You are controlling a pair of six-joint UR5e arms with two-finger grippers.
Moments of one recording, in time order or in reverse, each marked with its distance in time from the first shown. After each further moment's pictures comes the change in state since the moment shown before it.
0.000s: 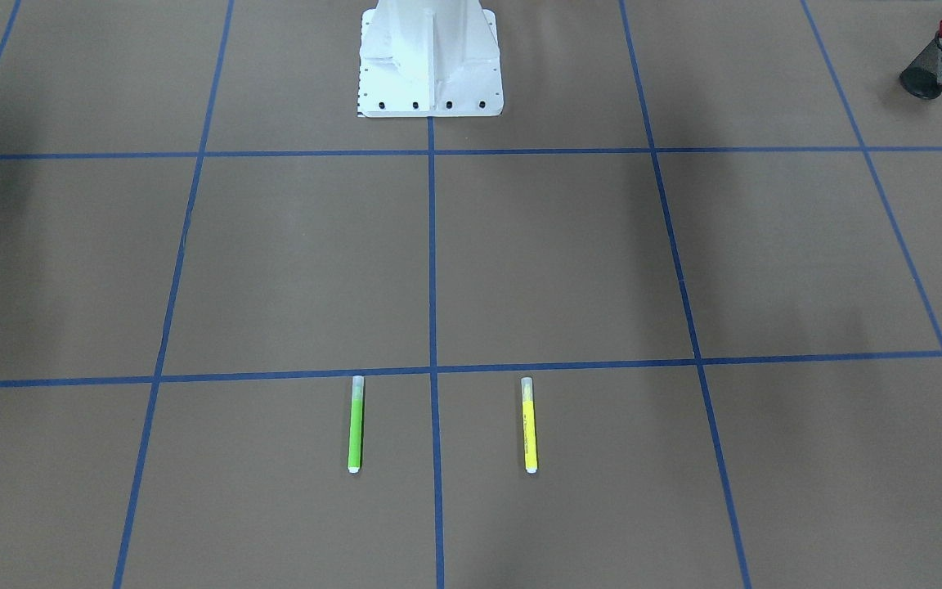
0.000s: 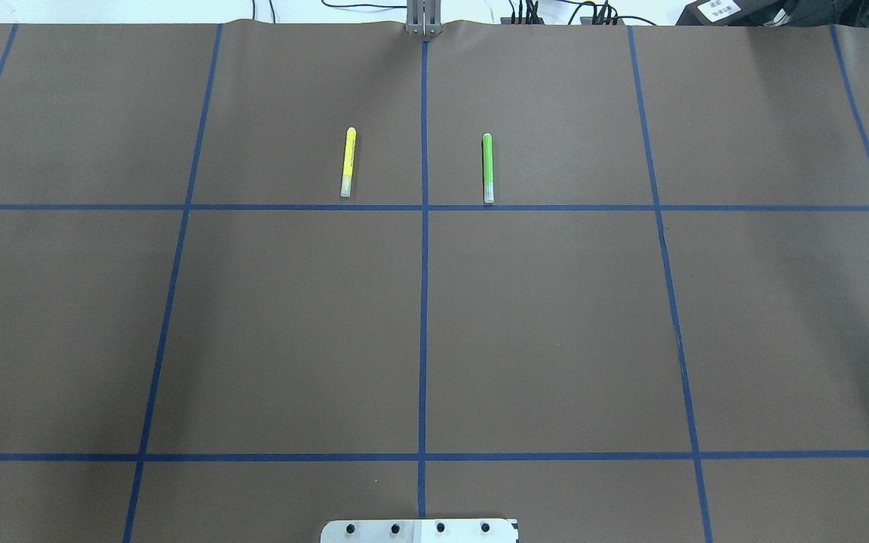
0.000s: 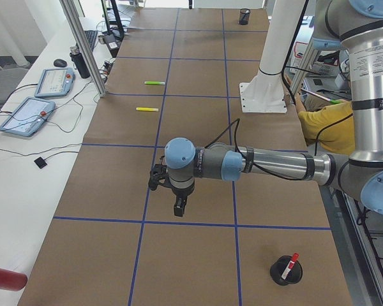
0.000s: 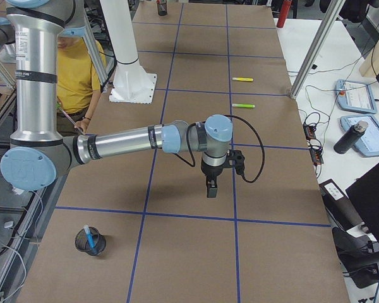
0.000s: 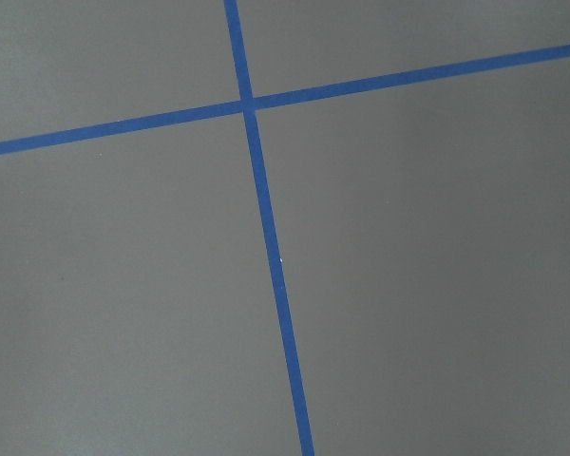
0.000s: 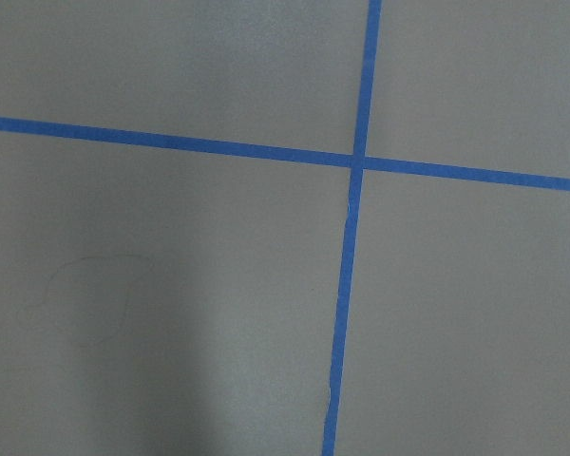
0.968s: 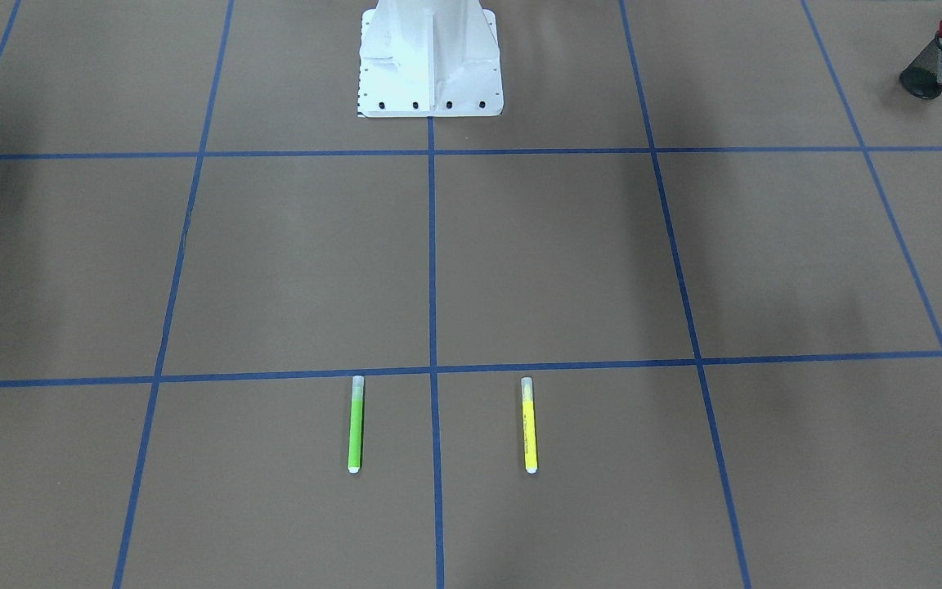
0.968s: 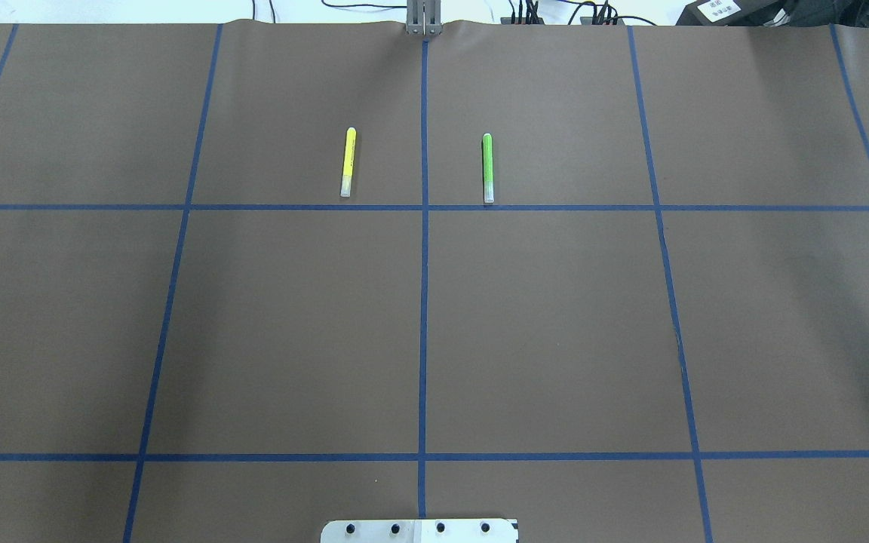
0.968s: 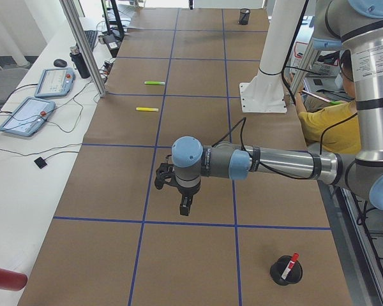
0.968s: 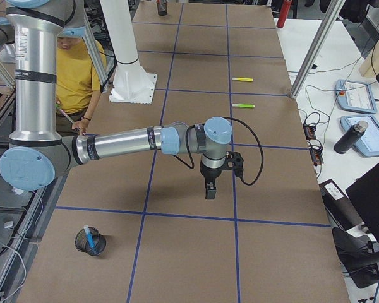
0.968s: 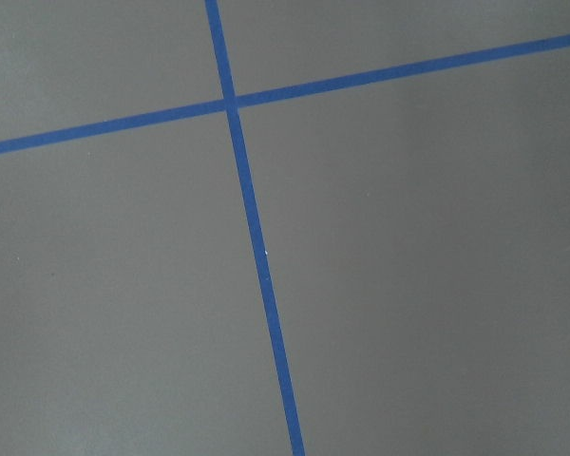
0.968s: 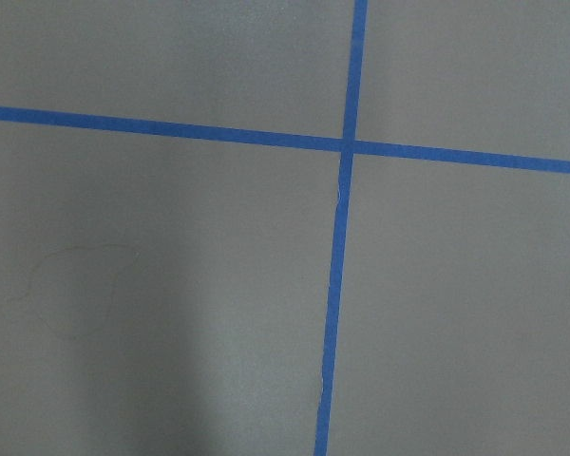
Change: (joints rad) left arm 0.001 0.059 -0.032 0.002 0.000 0.004; right arm 0.000 -0.005 -0.003 0.001 0.004 -0.003
